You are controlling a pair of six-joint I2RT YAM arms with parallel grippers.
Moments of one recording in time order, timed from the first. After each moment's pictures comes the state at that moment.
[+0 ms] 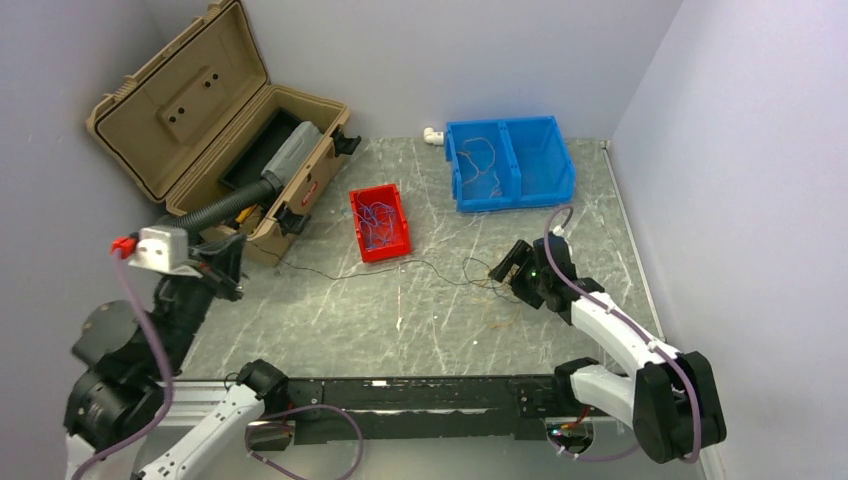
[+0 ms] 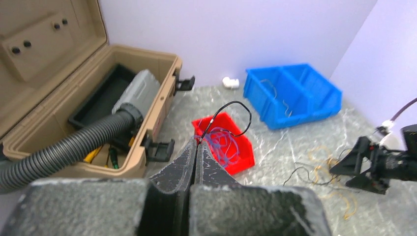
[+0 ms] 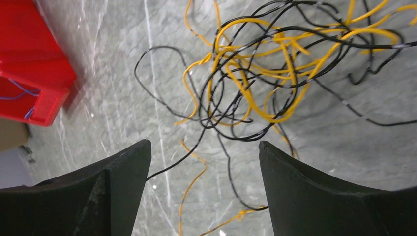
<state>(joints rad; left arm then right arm) -0.54 0.40 1.15 -0.67 -0.30 -0.11 0.26 1.05 0.46 -0.22 -0.05 0.85</state>
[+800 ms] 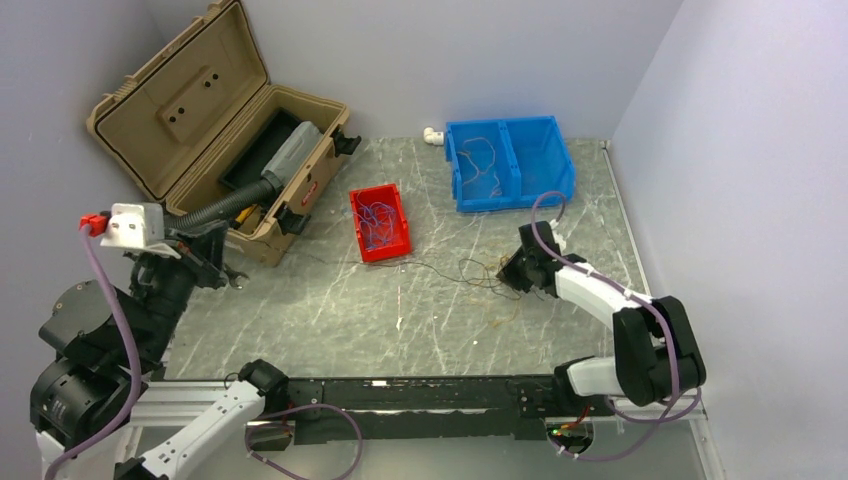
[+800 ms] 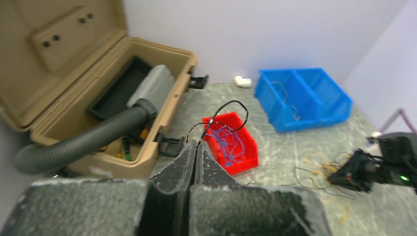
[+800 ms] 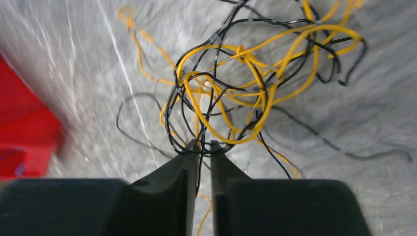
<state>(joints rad) -0.54 0.56 1.43 -0.84 -0.34 -0.16 0.31 1.32 0.60 -0.24 0.03 0.99</state>
